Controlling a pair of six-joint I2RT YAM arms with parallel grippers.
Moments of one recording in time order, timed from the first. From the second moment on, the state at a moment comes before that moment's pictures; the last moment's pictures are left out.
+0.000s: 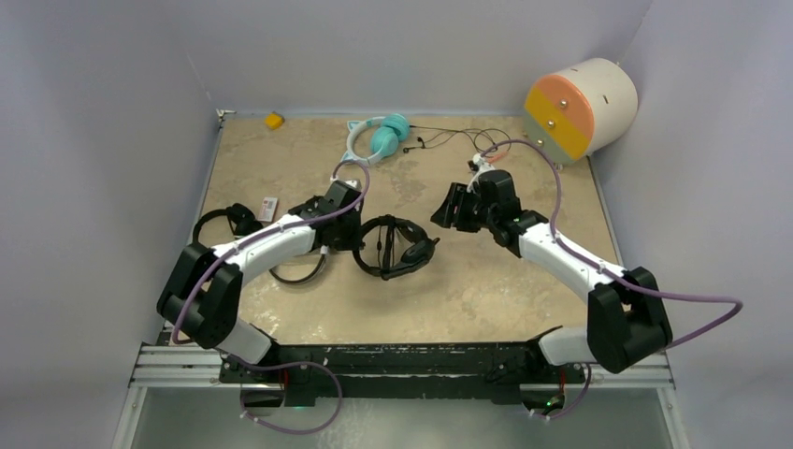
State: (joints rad) left arm -0.57 1.50 0.94 -0.43 -0.01 -0.56; right arm 0.42 1.37 0.84 -0.13 -0.25 0.56
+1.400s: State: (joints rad) left arm -0.26 1.67 1.07 -0.37 -0.40 -0.93; right arm 0.42 1.20 0.84 -0.21 -0.06 0.47
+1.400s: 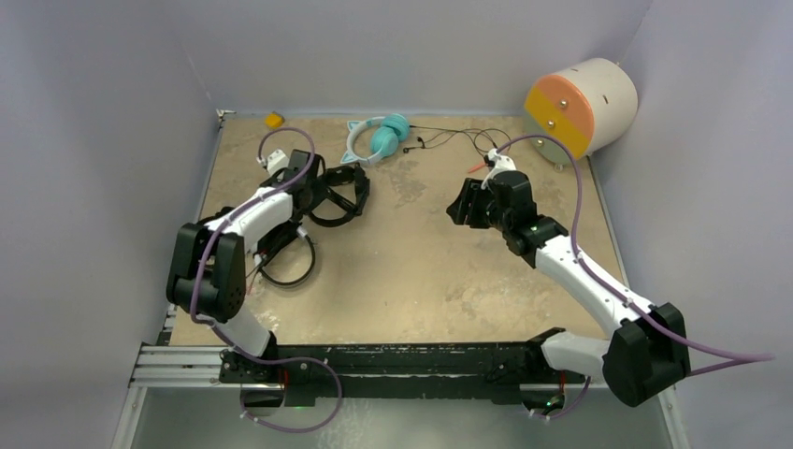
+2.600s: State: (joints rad) left arm -0.18 2.44 2.17 -0.45 0.13 -0.35; right arm 0.42 1.10 0.84 -0.23 -0.13 0.35
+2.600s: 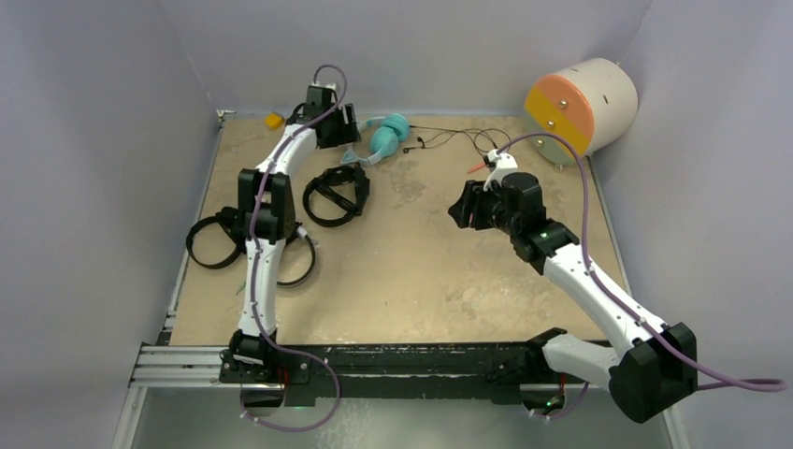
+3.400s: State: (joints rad) left arm -0.19 2.52 2.26 -0.53 0.07 -0.33; right arm 0.42 1.11 0.84 -0.23 -0.13 0.34
